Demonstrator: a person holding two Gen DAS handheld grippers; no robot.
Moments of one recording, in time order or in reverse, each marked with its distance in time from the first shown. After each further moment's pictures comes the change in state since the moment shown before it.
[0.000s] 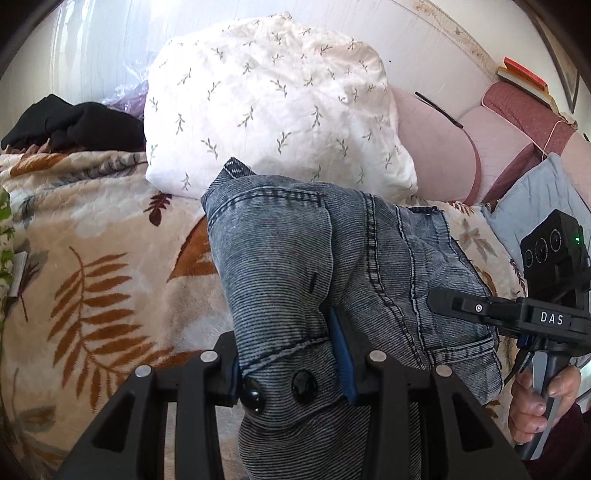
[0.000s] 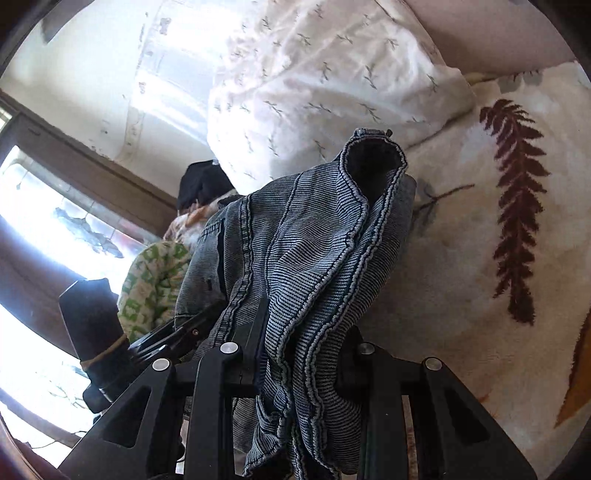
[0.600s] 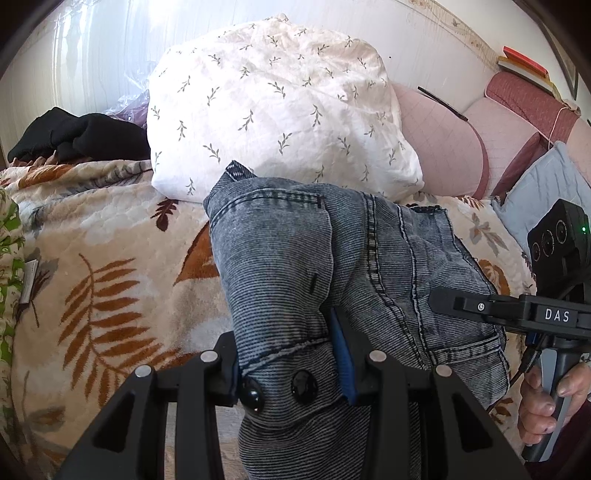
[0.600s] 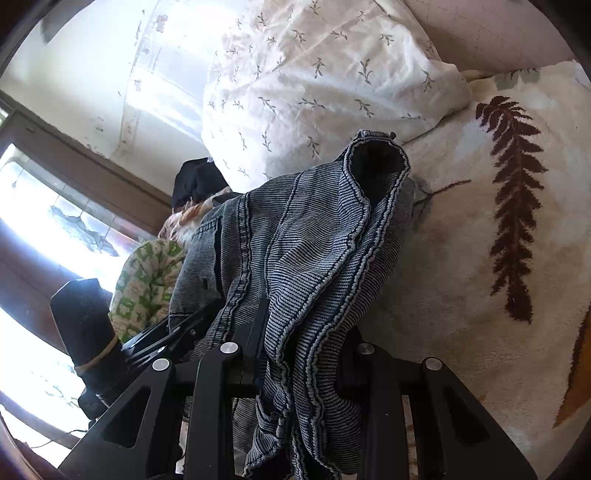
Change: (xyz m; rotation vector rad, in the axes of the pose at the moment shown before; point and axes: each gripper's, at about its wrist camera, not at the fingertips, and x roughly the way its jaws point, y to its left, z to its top) left arm -0.002 -0.009 0.001 0.034 -0.009 0.060; right arm 0.002 0.000 0.001 0.002 0.006 -0.018
